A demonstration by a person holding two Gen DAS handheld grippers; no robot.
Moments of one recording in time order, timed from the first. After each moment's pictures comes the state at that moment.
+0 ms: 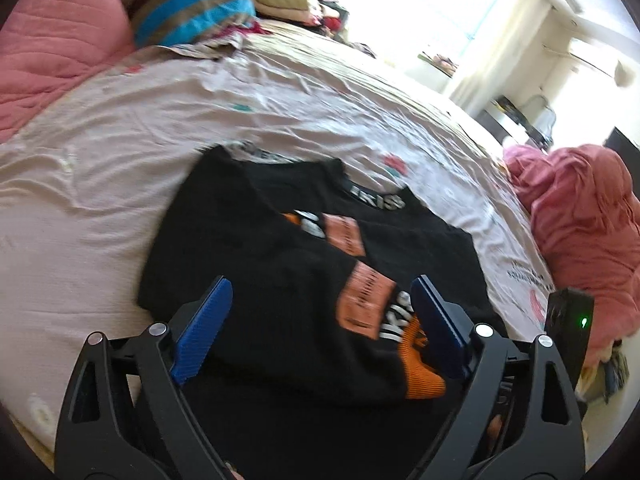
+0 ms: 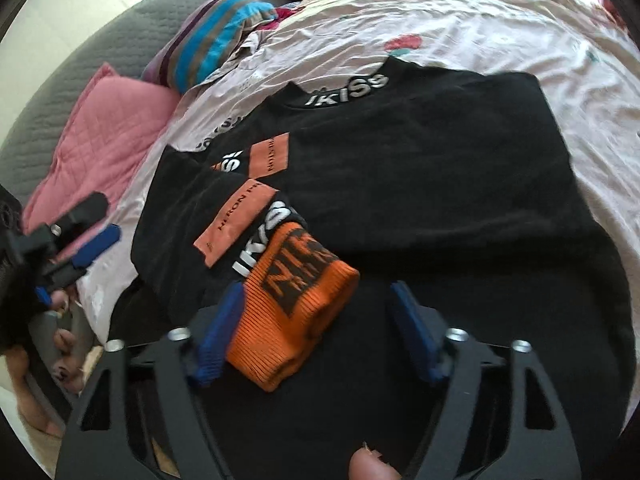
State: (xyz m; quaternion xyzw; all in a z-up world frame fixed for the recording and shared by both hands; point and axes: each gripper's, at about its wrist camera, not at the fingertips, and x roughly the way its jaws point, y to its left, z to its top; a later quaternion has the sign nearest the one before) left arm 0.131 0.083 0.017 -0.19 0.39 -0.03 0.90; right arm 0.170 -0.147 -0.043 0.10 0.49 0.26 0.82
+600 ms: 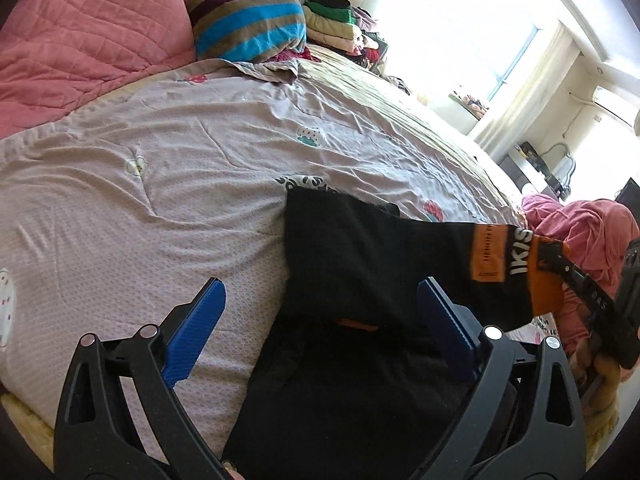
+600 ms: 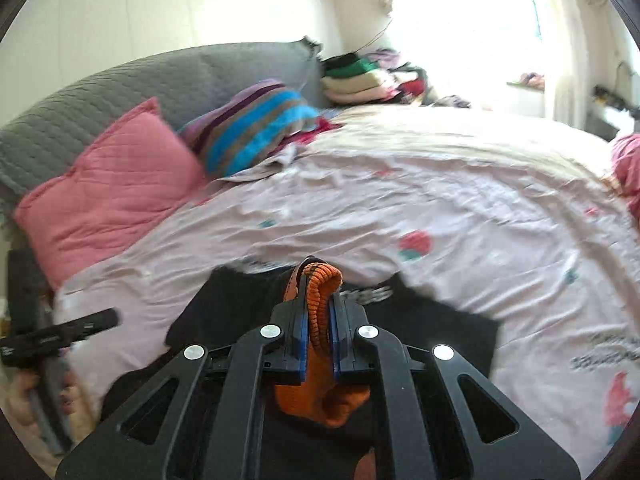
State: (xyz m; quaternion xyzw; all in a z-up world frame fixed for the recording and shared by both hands) left arm 0.106 0.149 0.027 -0.24 0.35 0.03 0.91; right arm 0.204 -0.150 0.085 -0.01 0.29 0.26 0.92
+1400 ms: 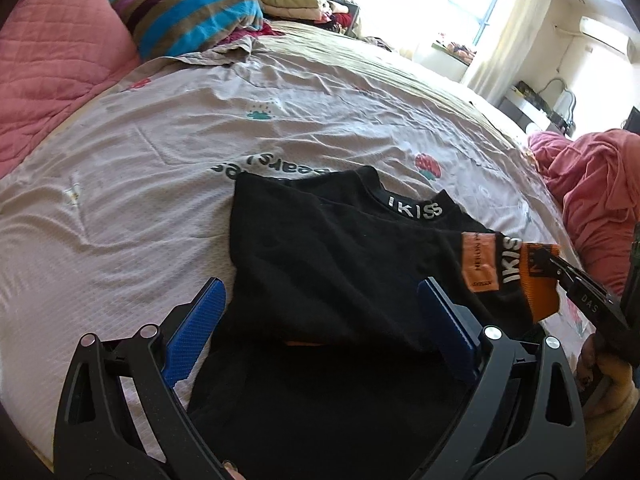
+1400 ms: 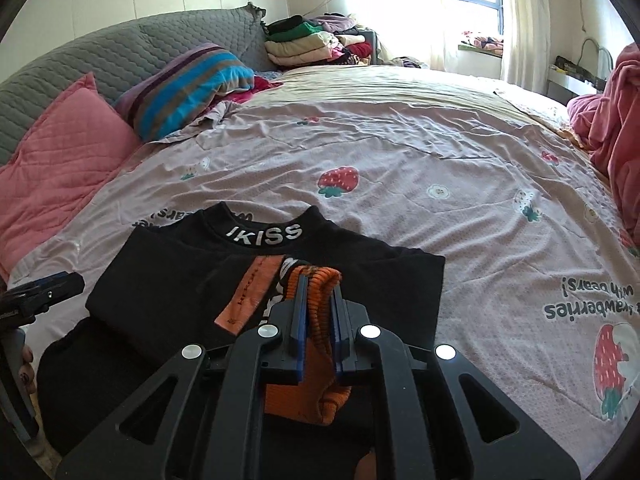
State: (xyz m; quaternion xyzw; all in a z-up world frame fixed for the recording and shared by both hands) left arm 0.168 0.086 0.006 -0.14 0.40 0.00 0.90; right arm 0.221 -0.190 0.013 -0.02 0.36 0.17 0.92
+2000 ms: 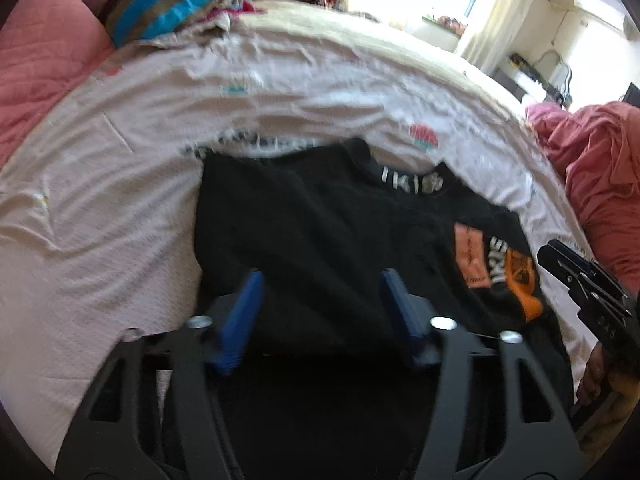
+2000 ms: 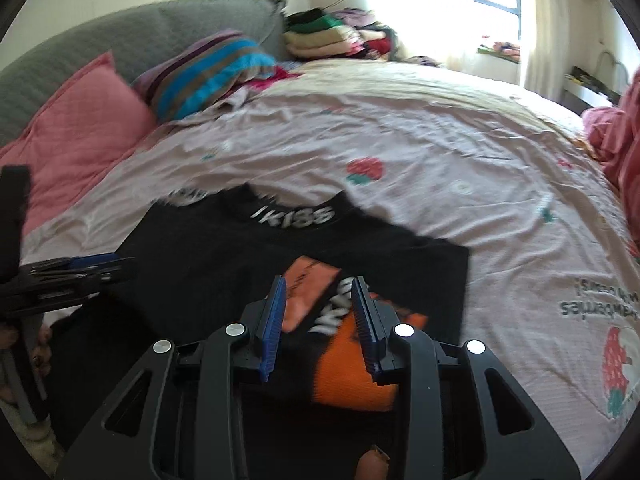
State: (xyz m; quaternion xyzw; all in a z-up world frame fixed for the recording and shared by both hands) left arm 0.192 0.072 -0.019 -0.12 0.45 -0.02 0.88; right arm 0.207 -0.163 0.004 -0.04 0.37 0.21 0.90
